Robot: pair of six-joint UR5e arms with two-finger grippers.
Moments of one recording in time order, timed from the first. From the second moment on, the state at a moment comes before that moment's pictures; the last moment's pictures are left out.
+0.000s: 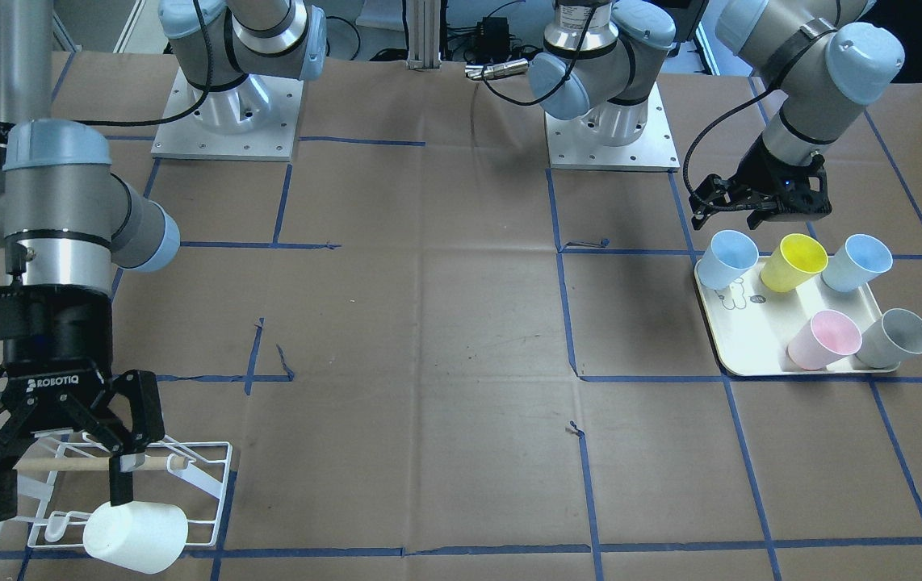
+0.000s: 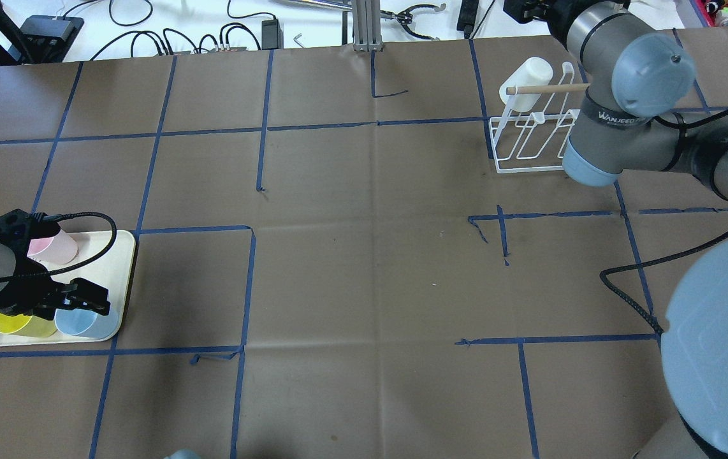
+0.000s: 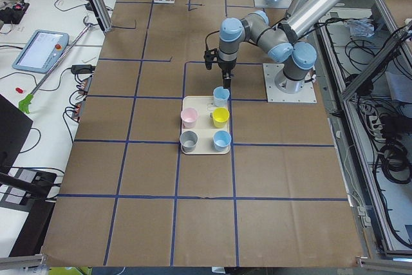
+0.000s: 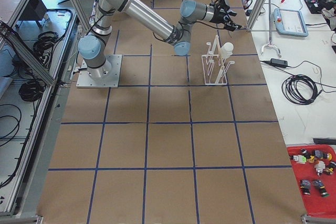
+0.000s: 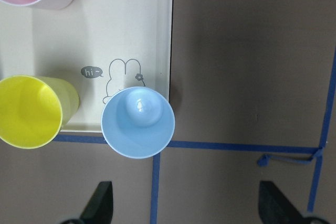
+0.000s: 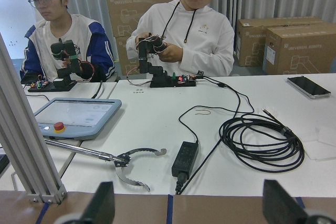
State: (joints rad) left arm -0.95 -1.36 -2.30 -1.10 1.56 0.59; right arm 1.46 -1.15 1.79 -3.47 -1.32 0.03
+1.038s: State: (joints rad) left arm -0.96 -1.50 -2.32 -0.97 1.56 0.65; right arm 1.62 -1.44 2.11 -3.49 -1.24 0.84
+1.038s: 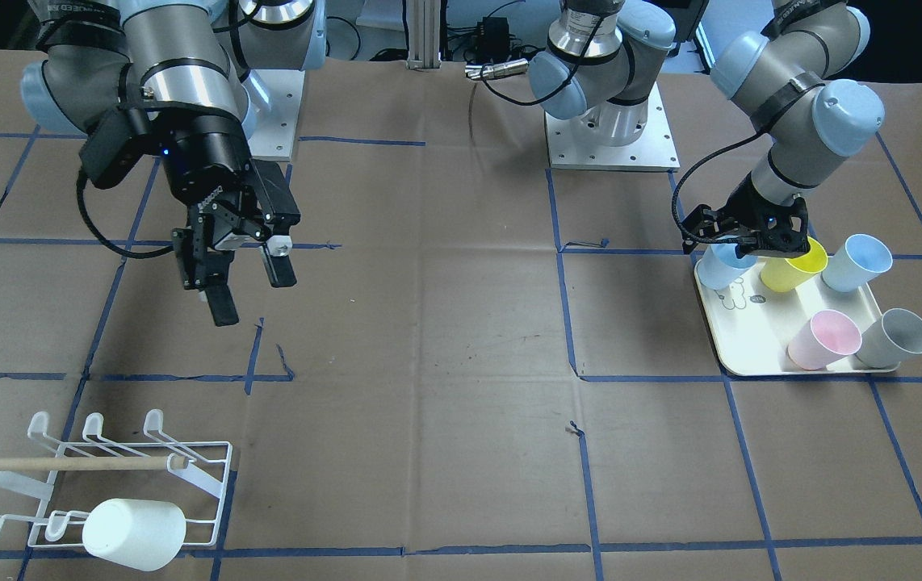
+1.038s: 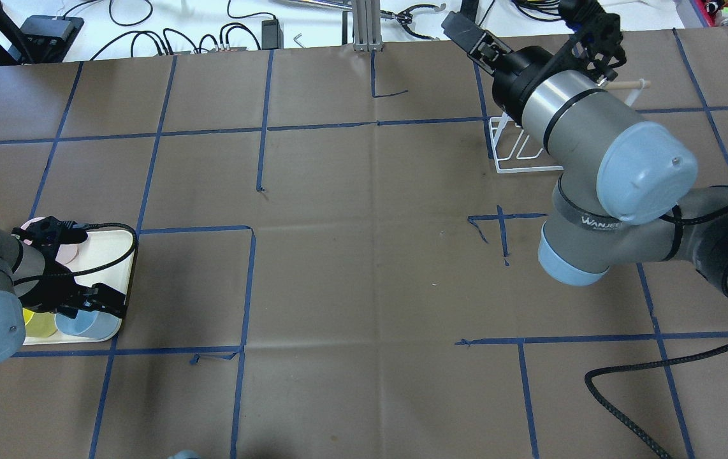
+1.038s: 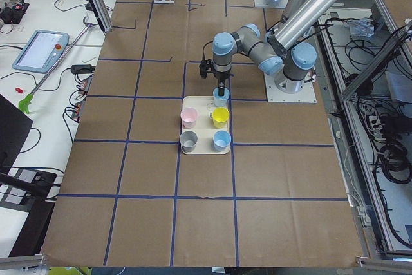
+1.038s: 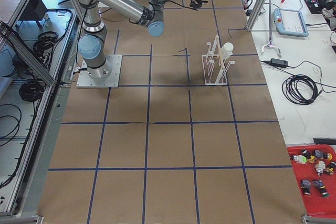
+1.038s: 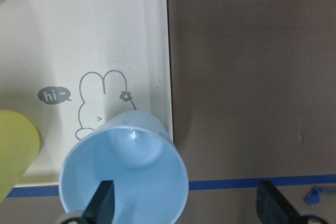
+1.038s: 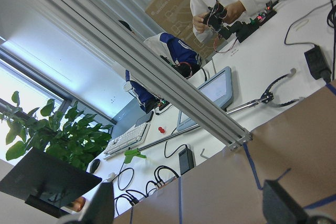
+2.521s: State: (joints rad) left arm -0.97 -1.47 -2.06 -1.20 1.58 0.64; right arm 1.66 -1.44 2.21 -3.56 -1.26 1.42
